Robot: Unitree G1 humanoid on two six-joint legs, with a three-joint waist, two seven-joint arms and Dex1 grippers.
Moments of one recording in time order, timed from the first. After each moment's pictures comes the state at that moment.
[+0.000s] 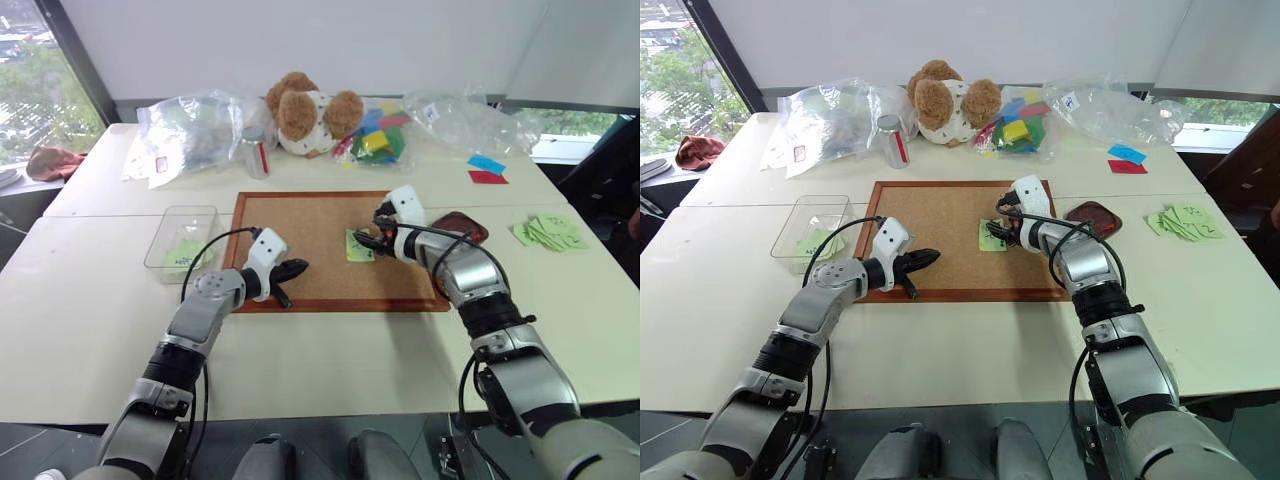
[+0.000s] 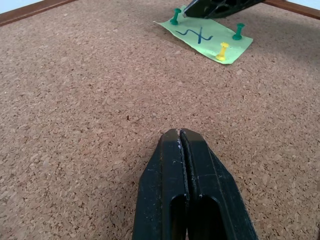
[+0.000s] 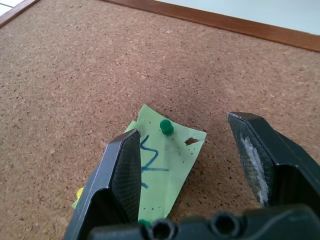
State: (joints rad) left arm -0.52 0.34 -0.17 0.25 -0.18 0.32 -0.71; right arm -0.82 -0.37 0.15 0.50 0.13 0.49 0.52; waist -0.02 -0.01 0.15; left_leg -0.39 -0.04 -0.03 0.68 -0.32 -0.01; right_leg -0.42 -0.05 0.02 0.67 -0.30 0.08
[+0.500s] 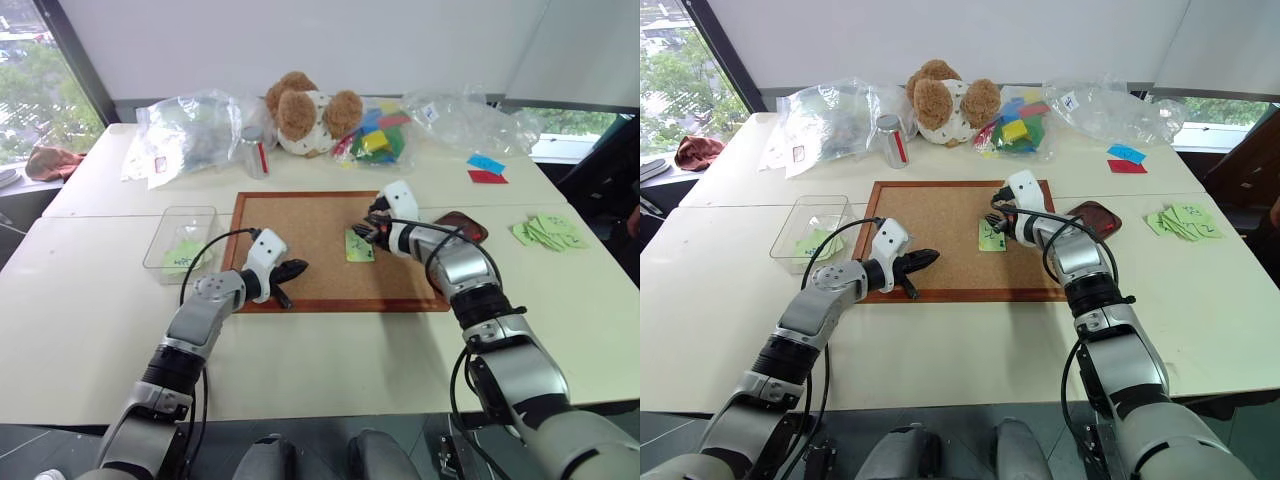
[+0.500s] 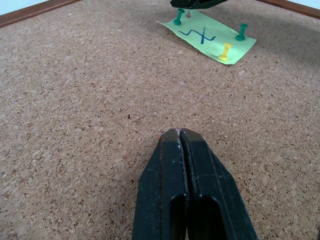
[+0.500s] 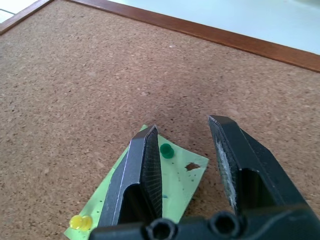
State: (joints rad) left arm -0.51 0.34 -0.17 0.22 -0.18 0.34 -0.69; right arm -0.87 -0.33 0.14 0.59 0.08 0.43 0.55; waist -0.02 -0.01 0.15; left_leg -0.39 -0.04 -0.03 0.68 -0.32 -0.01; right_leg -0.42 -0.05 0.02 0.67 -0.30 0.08
